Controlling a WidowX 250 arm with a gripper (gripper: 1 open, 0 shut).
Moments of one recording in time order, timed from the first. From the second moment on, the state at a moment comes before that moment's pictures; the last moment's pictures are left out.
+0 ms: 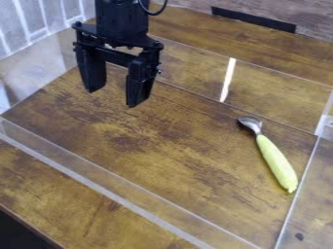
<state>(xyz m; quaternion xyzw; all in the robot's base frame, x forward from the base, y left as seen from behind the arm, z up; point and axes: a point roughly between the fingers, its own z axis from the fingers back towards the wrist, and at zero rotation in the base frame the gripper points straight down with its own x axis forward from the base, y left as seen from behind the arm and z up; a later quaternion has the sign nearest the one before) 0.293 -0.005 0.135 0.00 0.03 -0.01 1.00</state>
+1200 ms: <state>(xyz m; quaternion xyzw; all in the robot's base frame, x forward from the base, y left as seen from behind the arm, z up) 0.335 -0.102 0.069 -0.03 0.04 0.22 0.97</state>
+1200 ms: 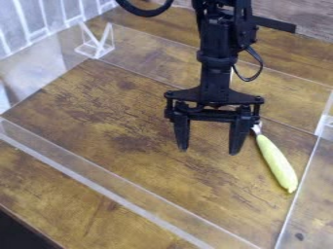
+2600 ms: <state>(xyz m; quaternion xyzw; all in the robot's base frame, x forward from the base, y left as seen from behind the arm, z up) 0.374 -0.155 0.046 -0.03 0.00 0.32 0.95</state>
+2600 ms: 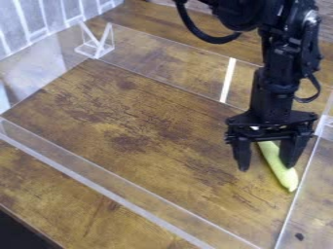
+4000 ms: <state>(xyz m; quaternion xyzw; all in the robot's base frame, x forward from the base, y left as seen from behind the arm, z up) 0.417 -0.148 0.030 0.04 -0.01 0.32 0.95</state>
